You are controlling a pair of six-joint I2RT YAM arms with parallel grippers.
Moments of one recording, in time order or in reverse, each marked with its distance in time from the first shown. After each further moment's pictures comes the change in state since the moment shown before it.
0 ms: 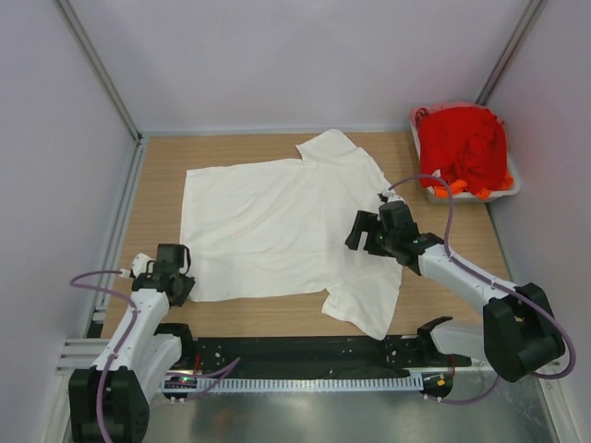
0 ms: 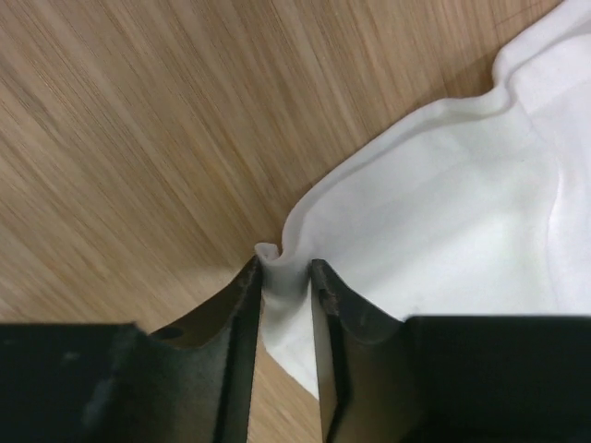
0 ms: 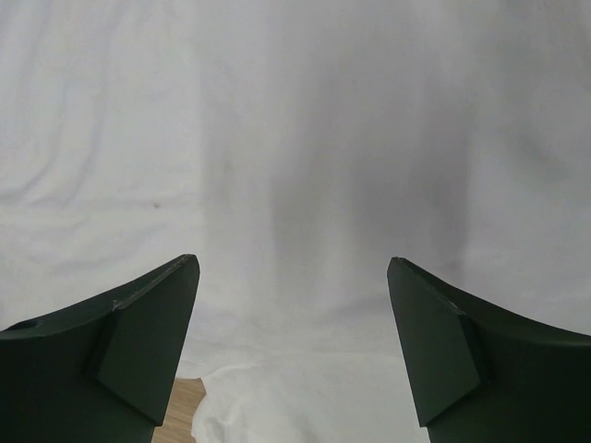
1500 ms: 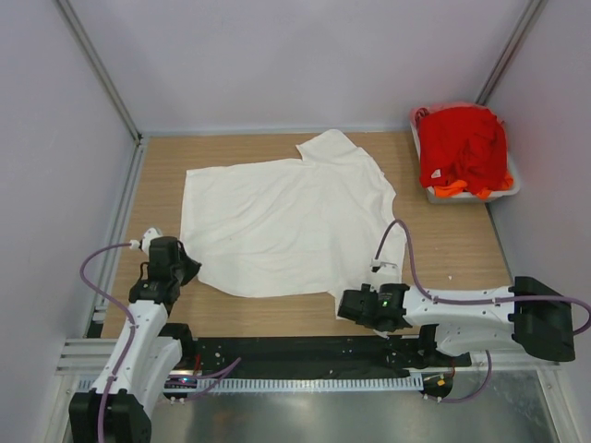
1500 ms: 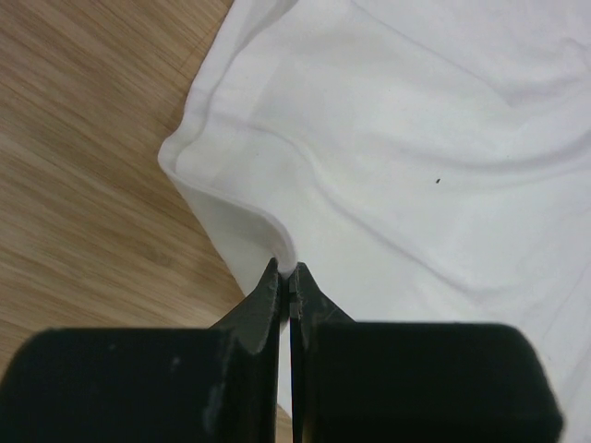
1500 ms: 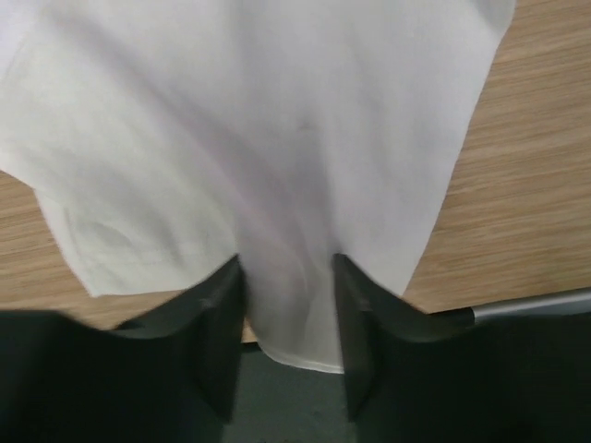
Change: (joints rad) left arm 0.000 -0.127 -0.016 0.308 0.219 0.342; right arm 0.855 -0.063 -0.097 -0.696 0.500 0.899
